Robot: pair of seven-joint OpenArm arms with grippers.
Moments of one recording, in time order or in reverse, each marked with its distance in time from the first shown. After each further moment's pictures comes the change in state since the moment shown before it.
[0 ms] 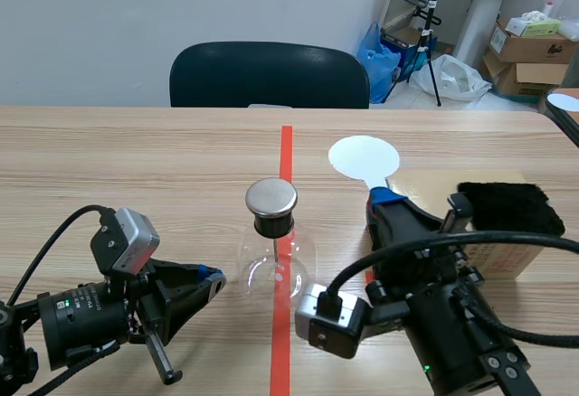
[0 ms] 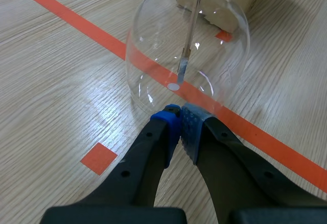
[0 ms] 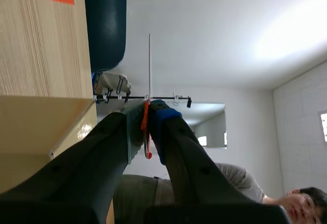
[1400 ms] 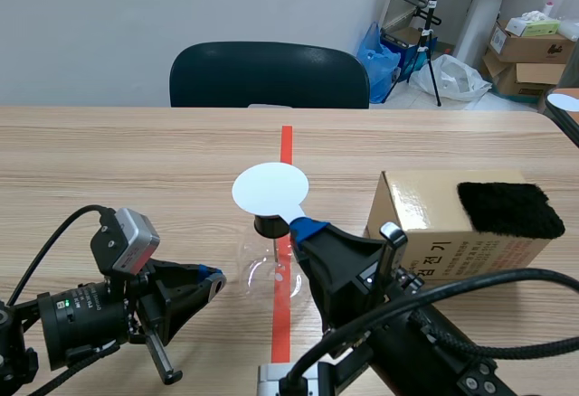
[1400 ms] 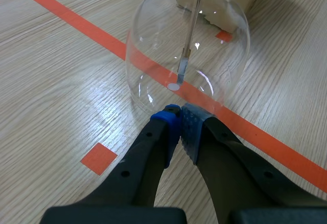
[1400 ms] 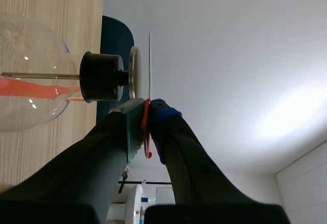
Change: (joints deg) left arm 0.0 0.0 0.0 0.0 0.0 0.0 0.0; right arm 0.0 0.0 0.0 0.0 -0.4 0.0 21.4
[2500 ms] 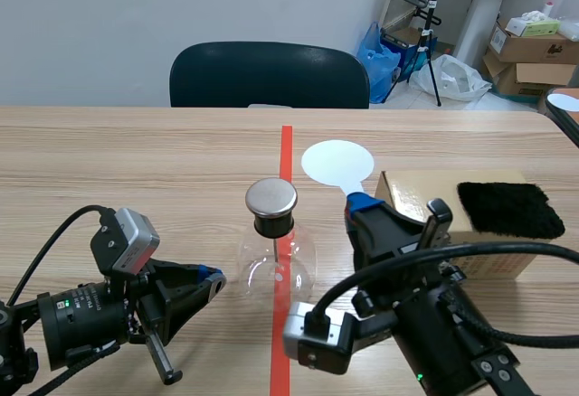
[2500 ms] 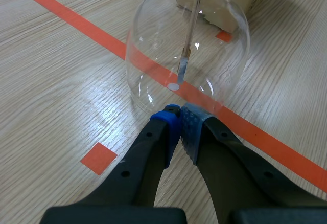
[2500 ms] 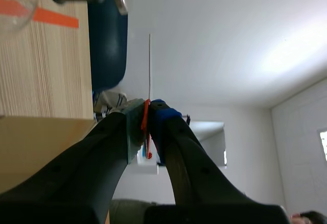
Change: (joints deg) left arm 0.0 0.0 0.0 0.0 0.0 0.0 0.0; right arm 0.0 0.0 0.0 0.0 0.0 0.0 -18.7
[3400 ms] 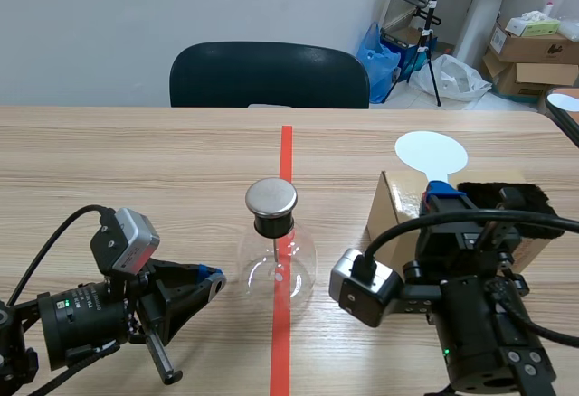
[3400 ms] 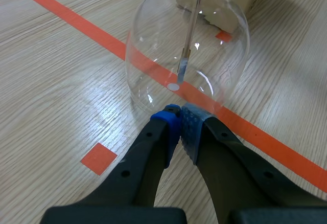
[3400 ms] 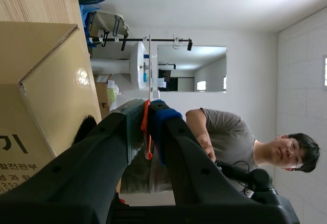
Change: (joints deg) left arm 0.0 0.0 0.0 0.0 0.0 0.0 0.0; right arm 0.0 0.0 0.0 0.0 0.2 0.0 -19.3
